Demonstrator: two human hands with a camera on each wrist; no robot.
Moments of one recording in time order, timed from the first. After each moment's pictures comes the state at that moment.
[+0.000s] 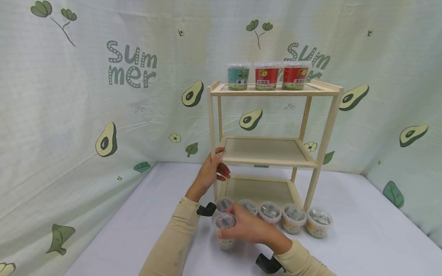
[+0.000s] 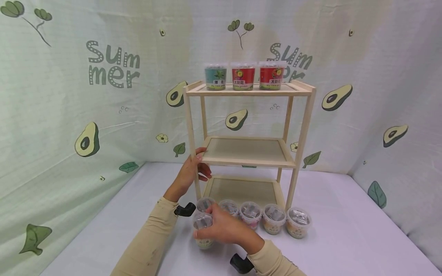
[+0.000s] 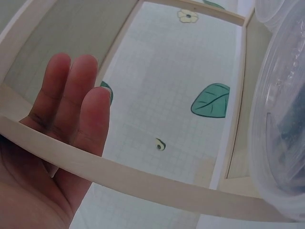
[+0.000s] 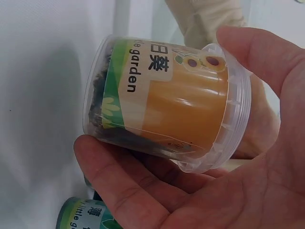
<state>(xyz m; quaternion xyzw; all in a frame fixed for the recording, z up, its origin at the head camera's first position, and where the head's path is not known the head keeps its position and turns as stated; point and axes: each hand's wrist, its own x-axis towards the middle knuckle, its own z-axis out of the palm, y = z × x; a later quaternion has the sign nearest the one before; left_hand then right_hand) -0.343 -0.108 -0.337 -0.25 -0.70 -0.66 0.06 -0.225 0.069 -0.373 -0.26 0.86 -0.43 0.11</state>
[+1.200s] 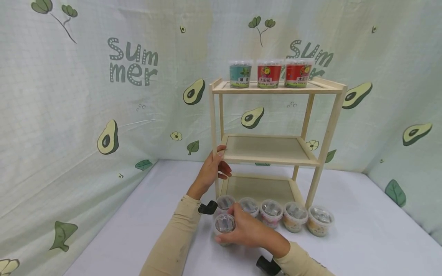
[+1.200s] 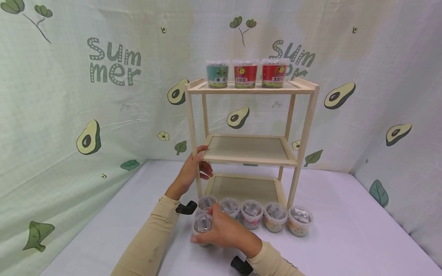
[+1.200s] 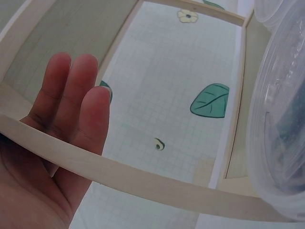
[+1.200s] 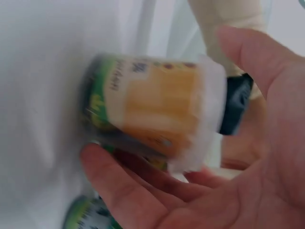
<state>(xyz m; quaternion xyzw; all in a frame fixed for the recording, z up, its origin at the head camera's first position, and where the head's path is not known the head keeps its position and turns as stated) -0.345 -0.108 -0.335 -0.25 -0.70 -0.66 0.05 -0.218 0.062 -0.385 -0.27 0.89 -0.37 0.04</state>
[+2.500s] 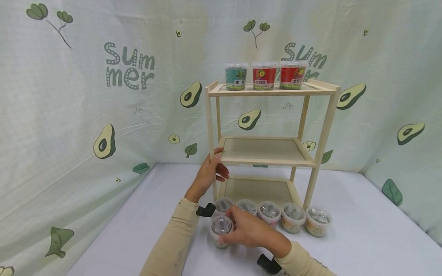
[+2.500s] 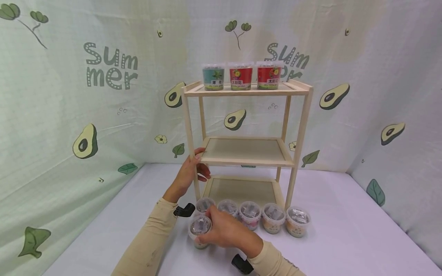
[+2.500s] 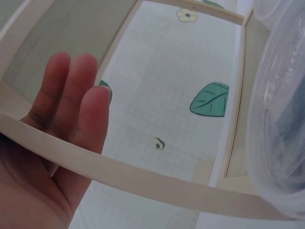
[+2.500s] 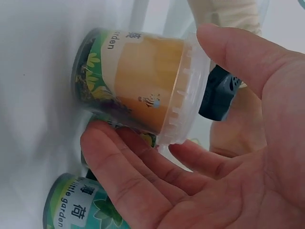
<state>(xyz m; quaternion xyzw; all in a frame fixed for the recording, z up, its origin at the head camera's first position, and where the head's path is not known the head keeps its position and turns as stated) -0.348 -0.109 -0.340 -0.25 -0.70 -0.66 0.06 -0.222 0.071 -0.379 -0.28 0.89 -0.35 0.06</state>
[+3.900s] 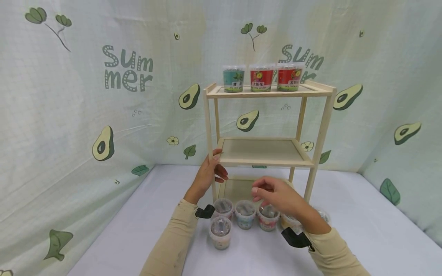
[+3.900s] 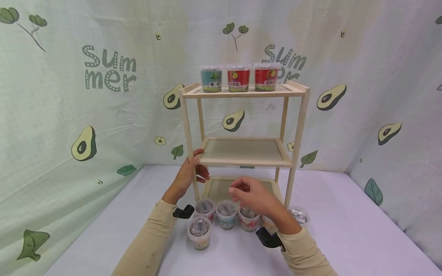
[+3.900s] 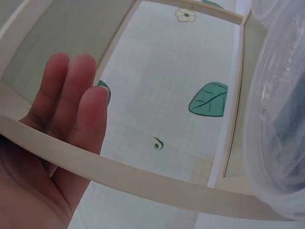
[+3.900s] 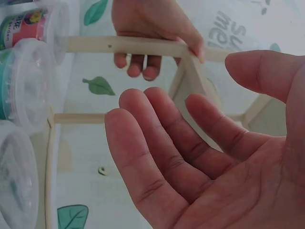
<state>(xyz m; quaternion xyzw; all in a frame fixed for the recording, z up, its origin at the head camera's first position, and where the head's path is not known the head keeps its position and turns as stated) -0.345 -0.107 -0.338 -0.25 -0.70 -0.66 0.05 -0.239 0.149 -0.309 -0.23 0.83 -0.50 0.02</state>
